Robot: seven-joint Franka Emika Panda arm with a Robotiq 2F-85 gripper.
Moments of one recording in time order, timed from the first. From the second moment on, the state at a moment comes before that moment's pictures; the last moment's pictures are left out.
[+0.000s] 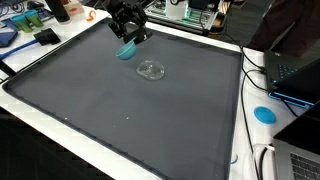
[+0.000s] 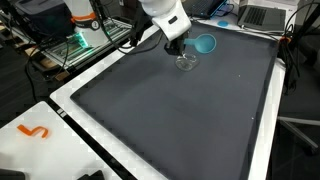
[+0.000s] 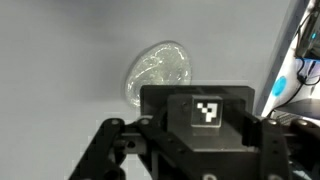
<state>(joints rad) -0.10 0.23 -0.03 -2.15 0.70 2.14 -0.83</state>
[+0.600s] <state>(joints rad) -0.06 0.21 0.01 -2.13 0.55 2.17 -0.70</state>
